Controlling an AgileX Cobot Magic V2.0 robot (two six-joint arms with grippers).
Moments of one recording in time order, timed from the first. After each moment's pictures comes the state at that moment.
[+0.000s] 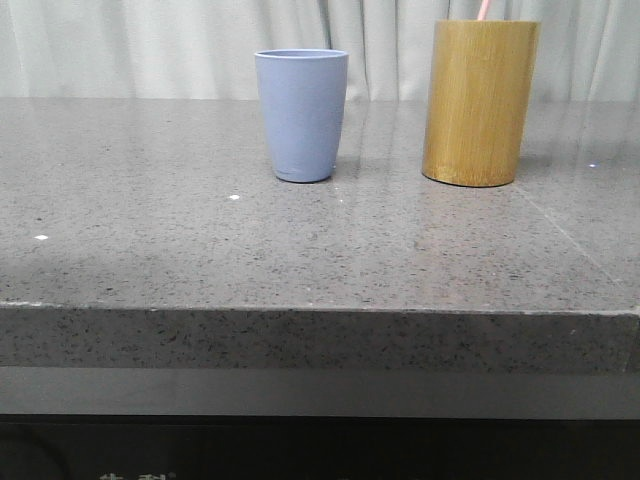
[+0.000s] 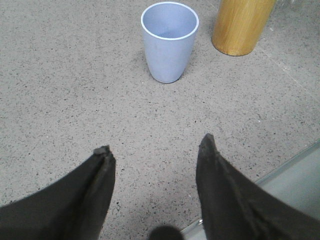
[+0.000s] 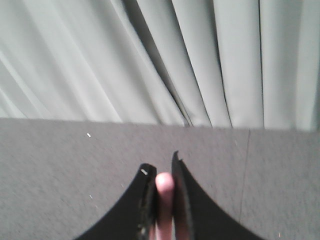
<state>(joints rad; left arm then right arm) -0.54 0.92 -1.06 -0.06 0.81 0.06 0.04 1.52 -1.72 0.62 0.55 -0.30</state>
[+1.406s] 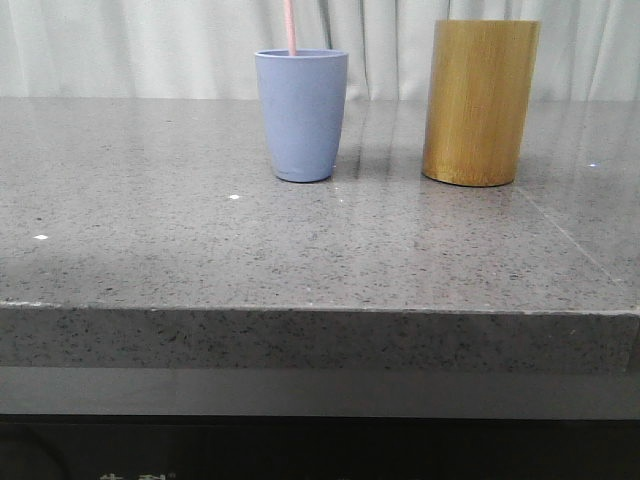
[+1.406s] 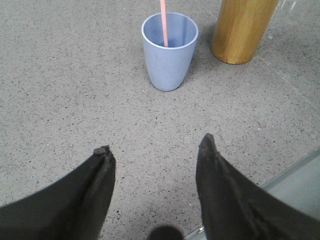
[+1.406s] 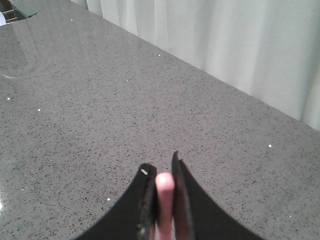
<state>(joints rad) -0.54 0.92 -1.06 -0.06 0.79 0.06 0.46 1.80 -1.85 0.63 0.50 -0.62</state>
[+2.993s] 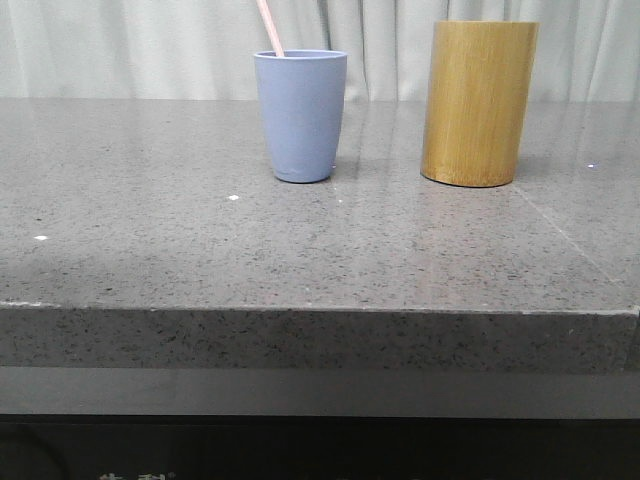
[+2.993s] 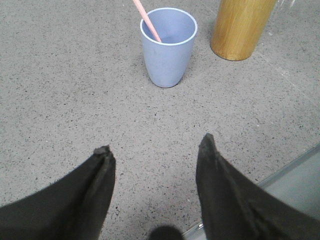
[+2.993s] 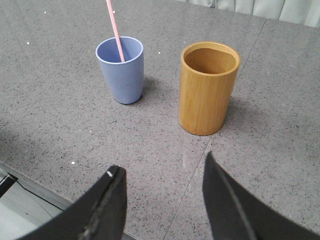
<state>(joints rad) -0.54 0.92 -1.06 -0.06 0.80 0.06 0.28 0.63 -0.89 0.22 0.75 -0.14</state>
